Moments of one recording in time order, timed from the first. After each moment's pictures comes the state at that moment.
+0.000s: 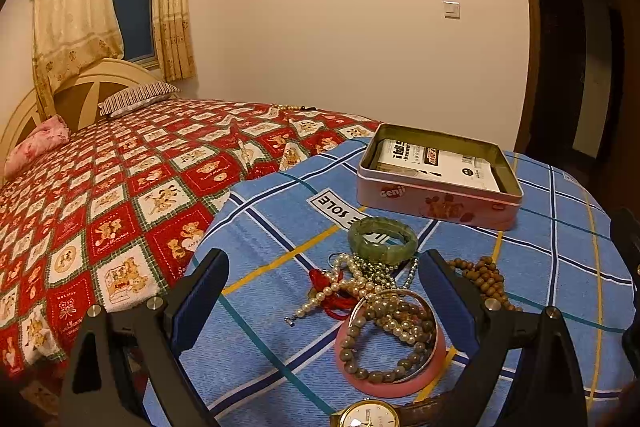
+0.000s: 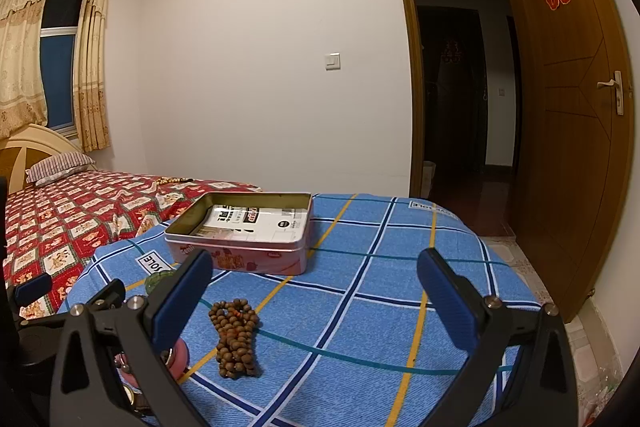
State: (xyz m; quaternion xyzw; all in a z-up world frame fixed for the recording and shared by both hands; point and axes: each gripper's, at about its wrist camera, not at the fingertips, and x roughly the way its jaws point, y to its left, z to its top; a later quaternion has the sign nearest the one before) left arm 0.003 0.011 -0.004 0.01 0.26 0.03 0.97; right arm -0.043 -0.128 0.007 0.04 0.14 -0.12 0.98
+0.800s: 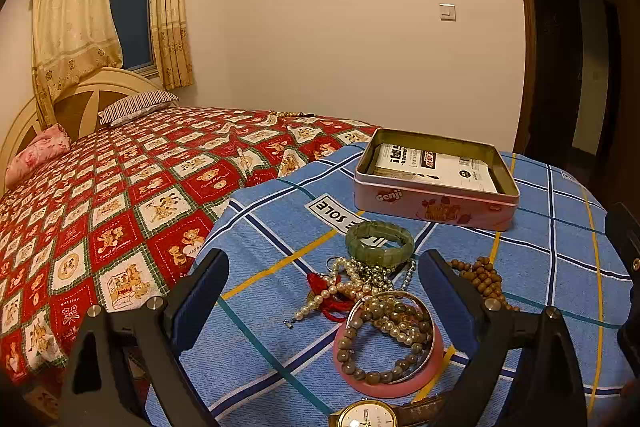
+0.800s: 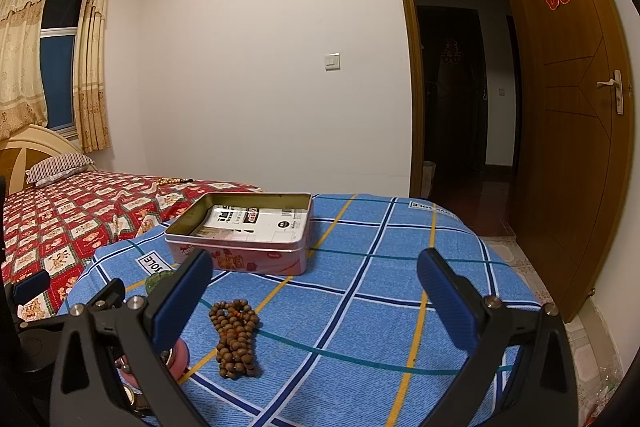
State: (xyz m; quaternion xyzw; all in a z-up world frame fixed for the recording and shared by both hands) left arm 0.000 0.005 -0.002 0.02 0.25 0.03 0.97; right arm -0.043 -0.128 0.008 0.04 0.14 -0.12 0.98
